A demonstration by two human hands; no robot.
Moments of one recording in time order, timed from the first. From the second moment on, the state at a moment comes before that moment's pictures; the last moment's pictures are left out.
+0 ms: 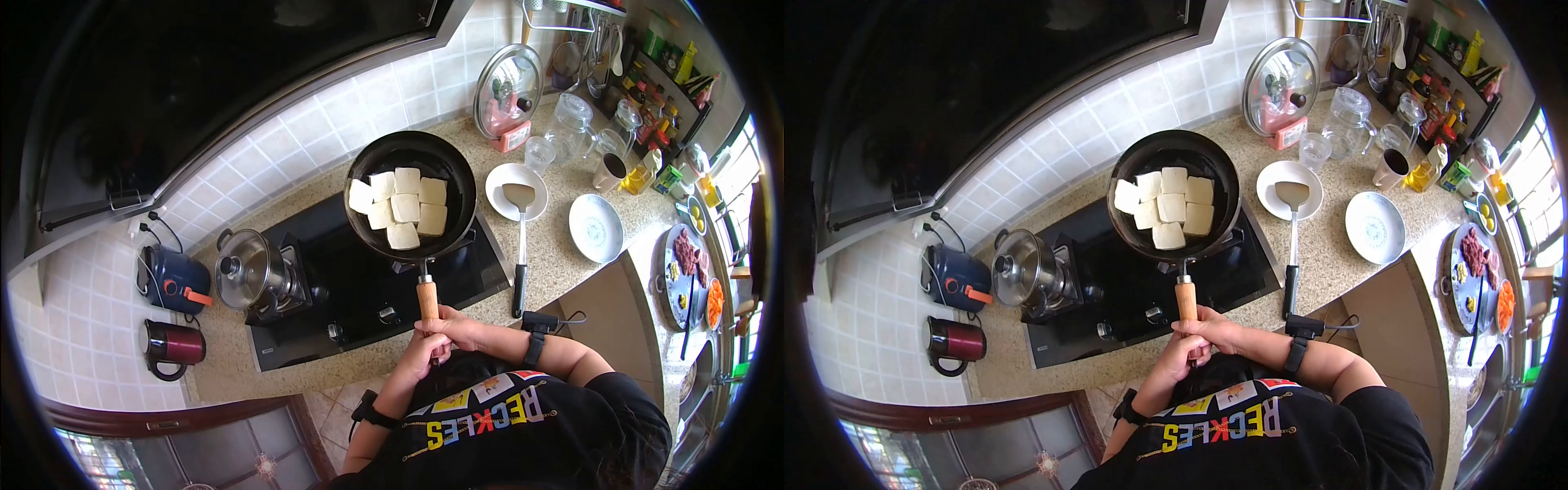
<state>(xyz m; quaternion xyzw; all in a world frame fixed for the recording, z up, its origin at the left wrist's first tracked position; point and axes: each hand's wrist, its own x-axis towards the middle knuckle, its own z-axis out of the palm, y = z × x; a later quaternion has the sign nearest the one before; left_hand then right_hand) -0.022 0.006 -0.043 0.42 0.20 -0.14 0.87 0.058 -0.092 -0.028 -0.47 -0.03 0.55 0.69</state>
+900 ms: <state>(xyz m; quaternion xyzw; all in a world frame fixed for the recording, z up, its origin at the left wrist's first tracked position) -0.015 0.015 -0.018 0.34 0.18 -0.15 0.91 0.061 -0.081 -0.003 -0.49 -0.03 0.48 0.72</state>
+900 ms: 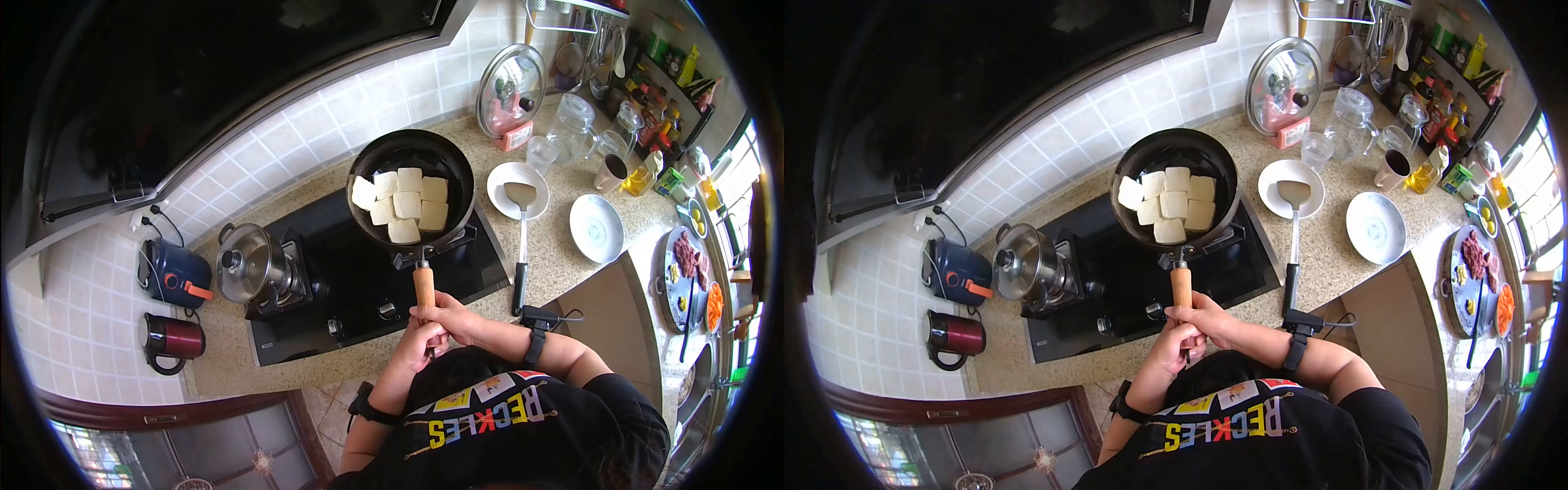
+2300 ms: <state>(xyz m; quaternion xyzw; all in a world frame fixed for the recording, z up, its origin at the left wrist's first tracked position) -0.045 0.009 0.060 0.44 0.17 -0.06 0.88 0.045 -0.071 0.045 -0.44 -0.14 0.47 0.75</state>
